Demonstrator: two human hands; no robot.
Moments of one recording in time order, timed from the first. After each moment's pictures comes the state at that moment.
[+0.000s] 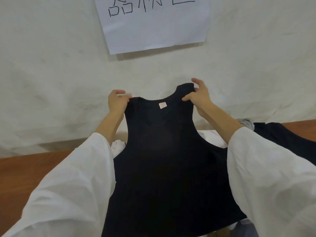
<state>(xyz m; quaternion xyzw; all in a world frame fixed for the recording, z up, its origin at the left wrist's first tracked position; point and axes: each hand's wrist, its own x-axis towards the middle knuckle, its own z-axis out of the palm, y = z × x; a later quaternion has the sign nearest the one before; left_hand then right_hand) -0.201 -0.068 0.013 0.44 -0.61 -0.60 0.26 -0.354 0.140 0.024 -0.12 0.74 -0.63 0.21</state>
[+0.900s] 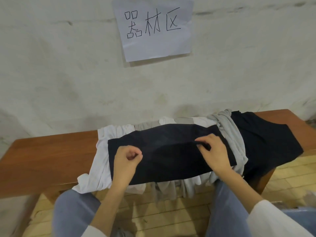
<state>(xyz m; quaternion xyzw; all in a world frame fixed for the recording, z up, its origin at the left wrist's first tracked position) 0.055 0.146 0.010 0.38 -0.75 -0.48 0.23 -0.138 0.349 -0.012 -0.32 0.86 -0.39 -0.05</state>
